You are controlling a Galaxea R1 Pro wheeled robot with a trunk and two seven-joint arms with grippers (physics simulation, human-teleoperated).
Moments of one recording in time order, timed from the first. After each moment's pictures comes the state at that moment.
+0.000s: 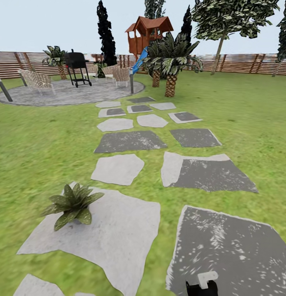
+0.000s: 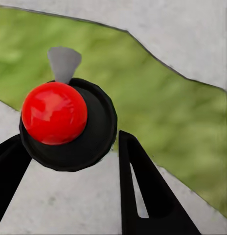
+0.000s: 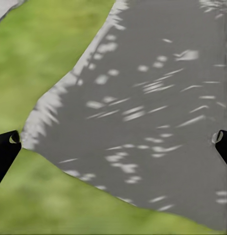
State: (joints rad) left arm -0.34 0.03 0.02 -0.12 -0.11 -0.28 0.05; right arm -0.44 -0.01 -0.01 -0.04 0.17 -0.41 -0.09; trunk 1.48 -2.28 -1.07
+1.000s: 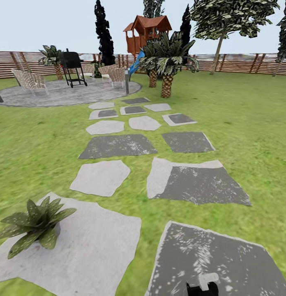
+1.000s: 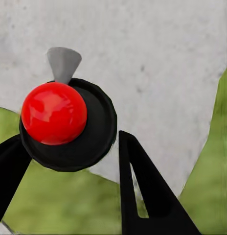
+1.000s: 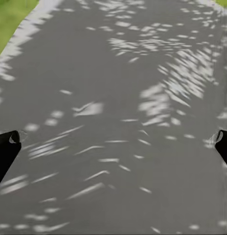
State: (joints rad) left arm -0.33 0.04 0.05 -0.12 -0.11 -0.28 0.06; right arm -0.44 -0.01 -0.01 -0.04 0.17 -0.41 -0.09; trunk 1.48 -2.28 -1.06
